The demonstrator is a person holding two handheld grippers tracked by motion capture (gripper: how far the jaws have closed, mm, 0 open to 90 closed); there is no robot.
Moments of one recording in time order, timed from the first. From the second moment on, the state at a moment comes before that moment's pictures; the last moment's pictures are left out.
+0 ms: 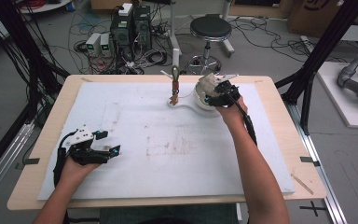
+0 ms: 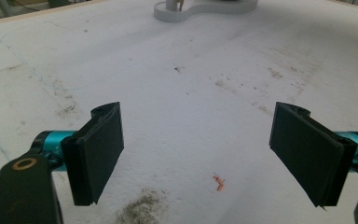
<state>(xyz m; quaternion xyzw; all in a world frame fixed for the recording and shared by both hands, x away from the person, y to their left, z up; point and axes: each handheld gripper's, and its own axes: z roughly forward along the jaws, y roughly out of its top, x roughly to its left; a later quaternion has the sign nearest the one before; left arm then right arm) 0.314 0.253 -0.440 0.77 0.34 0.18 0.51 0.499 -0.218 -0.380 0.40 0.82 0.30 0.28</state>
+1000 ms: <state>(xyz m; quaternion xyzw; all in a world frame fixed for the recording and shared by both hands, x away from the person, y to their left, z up) 0.312 0.249 -0.434 0.77 0.32 0.18 0.53 0.461 -0.240 -0.353 0.40 0.80 0.34 0.28</state>
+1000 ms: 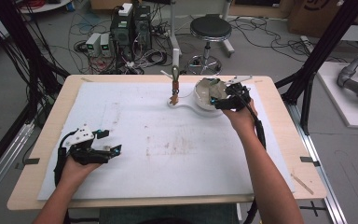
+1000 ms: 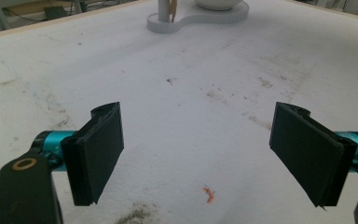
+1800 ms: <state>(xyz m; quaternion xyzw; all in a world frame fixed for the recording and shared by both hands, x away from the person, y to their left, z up) 0.313 0.241 -0.434 0.77 0.31 0.18 0.53 0.364 -0.261 -0.378 0.38 0.78 0.44 0.25</state>
